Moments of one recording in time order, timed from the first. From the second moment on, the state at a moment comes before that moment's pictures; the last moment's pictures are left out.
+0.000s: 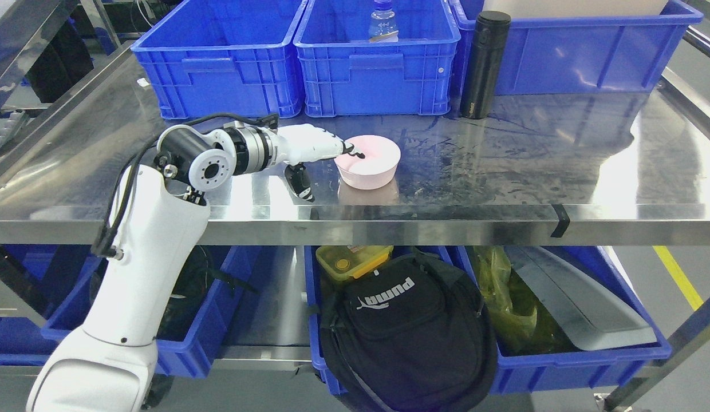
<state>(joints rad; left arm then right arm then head) -0.76 0.27 -0.34 -1.47 -0.80 -0.26 -1.06 0.00 0.00 0.05 0.00 0.05 -0.08 -0.03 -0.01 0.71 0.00</state>
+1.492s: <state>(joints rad) -0.84 0.11 -0.36 -1.19 -0.89 -0.43 -1.04 0.00 0.00 0.05 0.00 0.05 -0.08 -0.03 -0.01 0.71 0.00</state>
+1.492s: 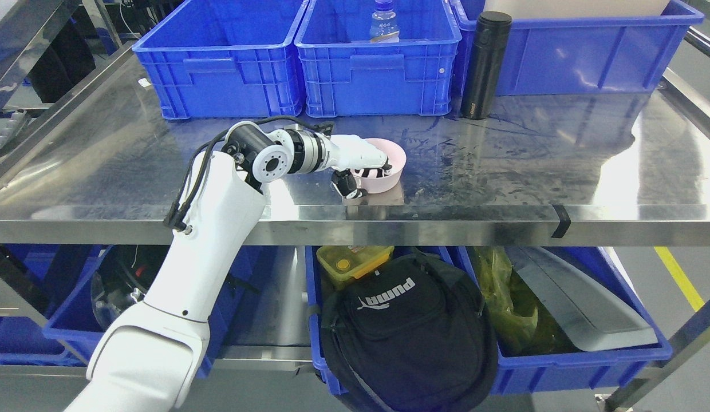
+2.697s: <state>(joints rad) -0.79 0.02 0.05 -1.38 -0.61 -0.75 -1.15 0.00 0.00 0.05 0.00 0.05 -0.08 -0.03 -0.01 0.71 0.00</state>
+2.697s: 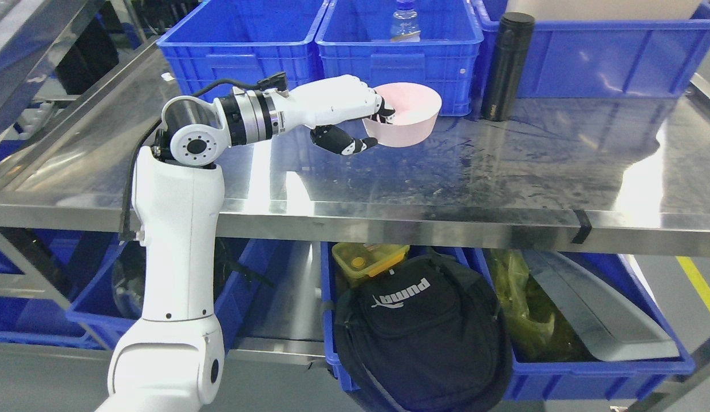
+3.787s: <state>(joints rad) -0.64 0.00 0.15 -1.55 -0.55 -0.79 -1.11 0.00 0.00 0.05 0.00 0.05 -0.08 -0.02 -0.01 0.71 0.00</state>
